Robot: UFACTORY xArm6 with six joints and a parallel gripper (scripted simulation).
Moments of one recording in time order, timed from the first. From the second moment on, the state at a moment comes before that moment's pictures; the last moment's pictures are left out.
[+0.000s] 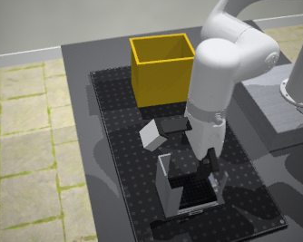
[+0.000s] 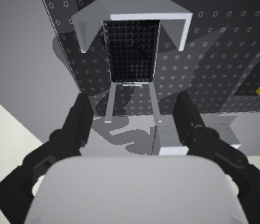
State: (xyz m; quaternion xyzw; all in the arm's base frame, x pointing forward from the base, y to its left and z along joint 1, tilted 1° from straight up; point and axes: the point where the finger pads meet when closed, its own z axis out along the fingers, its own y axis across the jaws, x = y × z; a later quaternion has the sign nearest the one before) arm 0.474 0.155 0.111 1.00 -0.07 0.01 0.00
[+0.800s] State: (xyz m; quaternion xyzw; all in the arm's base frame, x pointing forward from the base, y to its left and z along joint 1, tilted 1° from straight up) arm 0.475 0.155 0.076 1.00 -0.07 0.01 0.00
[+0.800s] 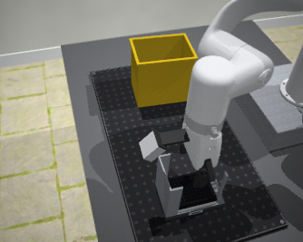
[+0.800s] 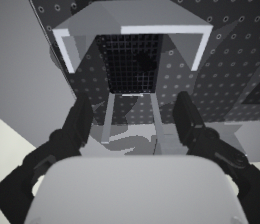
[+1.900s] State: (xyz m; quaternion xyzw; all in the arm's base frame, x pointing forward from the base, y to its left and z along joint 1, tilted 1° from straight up) arm 0.475 0.155 0.028 1.00 -0.07 0.01 0.00
